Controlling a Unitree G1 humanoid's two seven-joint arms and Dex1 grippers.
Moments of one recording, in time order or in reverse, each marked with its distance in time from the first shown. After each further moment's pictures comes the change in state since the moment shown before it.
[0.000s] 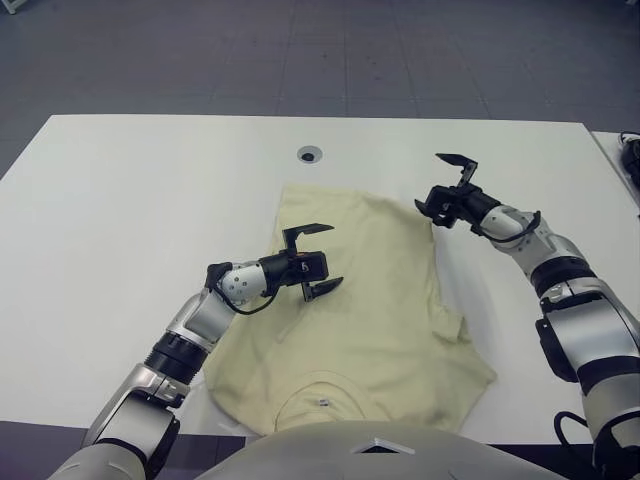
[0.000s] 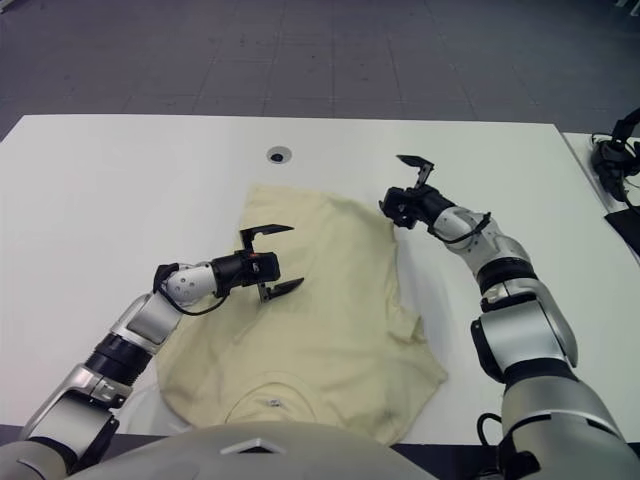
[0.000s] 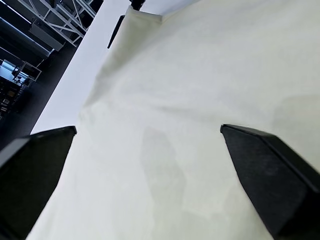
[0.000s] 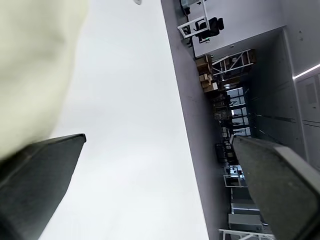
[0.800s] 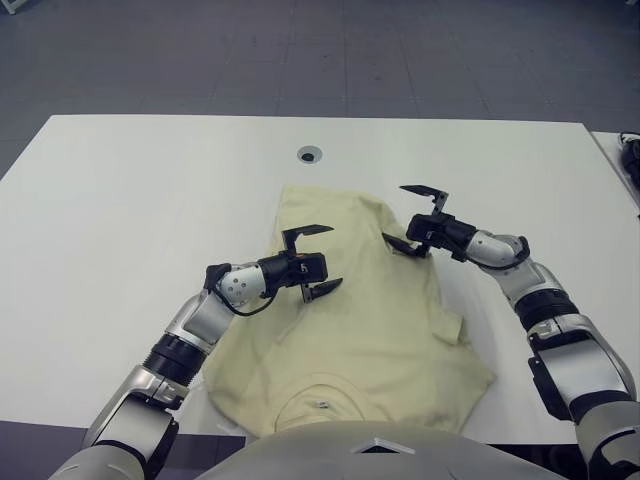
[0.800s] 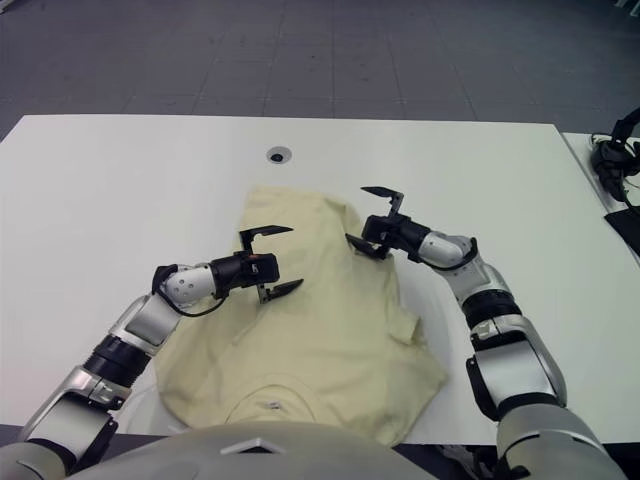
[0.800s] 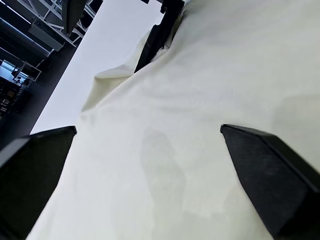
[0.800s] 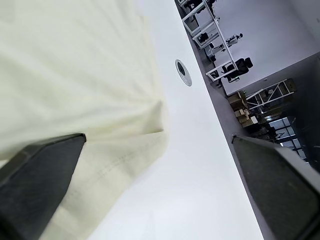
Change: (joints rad) left arm 0.002 0.002 0.002 0.000 0.001 -0.001 -0.002; right arm 0.230 0.038 -0.071 -0.342 0.252 -0.018 0.294
